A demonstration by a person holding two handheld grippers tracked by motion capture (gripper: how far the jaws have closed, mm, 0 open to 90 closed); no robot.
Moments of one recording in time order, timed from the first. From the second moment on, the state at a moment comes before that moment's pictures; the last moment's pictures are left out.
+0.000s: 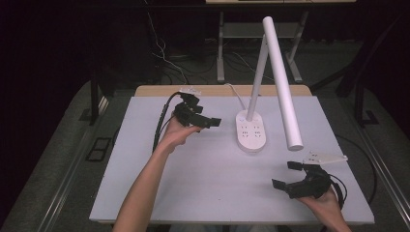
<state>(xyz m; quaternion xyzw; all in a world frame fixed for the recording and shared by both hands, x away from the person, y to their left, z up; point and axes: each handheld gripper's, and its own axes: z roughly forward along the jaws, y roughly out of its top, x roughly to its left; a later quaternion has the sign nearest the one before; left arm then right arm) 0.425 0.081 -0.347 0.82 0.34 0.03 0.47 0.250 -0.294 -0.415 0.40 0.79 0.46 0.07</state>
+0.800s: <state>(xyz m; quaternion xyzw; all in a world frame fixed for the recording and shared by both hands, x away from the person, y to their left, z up) 0.374 0.129 -0.366 0.80 0.36 0.04 0.48 0.250 -0.292 -0.416 0.40 0.79 0.46 0.06</state>
